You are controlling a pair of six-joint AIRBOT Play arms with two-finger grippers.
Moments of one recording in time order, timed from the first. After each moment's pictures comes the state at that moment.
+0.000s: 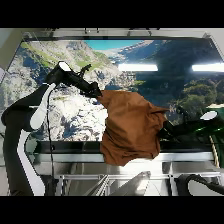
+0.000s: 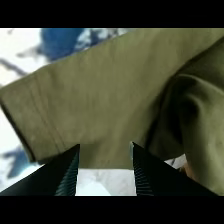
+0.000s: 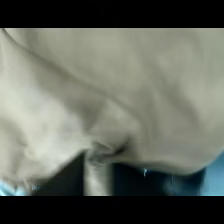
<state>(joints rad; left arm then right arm) -0.16 -2.16 1.89 0.83 -1.39 -1.31 -0.24 -1.32 0.54 -0.83 1.10 1.27</state>
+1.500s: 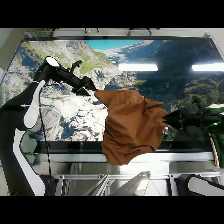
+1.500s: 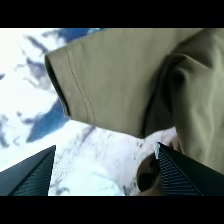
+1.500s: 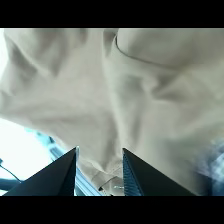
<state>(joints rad) -0.08 -2.15 1.93 0.80 -1.49 -1.35 -0.52 -1.33 0.62 -0.49 1.37 0.96</state>
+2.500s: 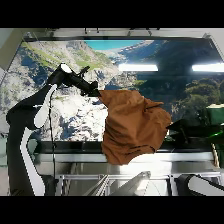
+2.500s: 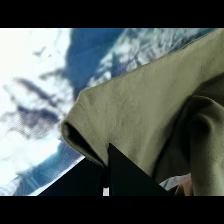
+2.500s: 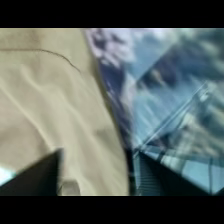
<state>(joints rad) -0.15 -2.22 1.93 0.84 -1.36 -1.42 -0.54 -1.32 0.50 -0.70 1.17 1.13</state>
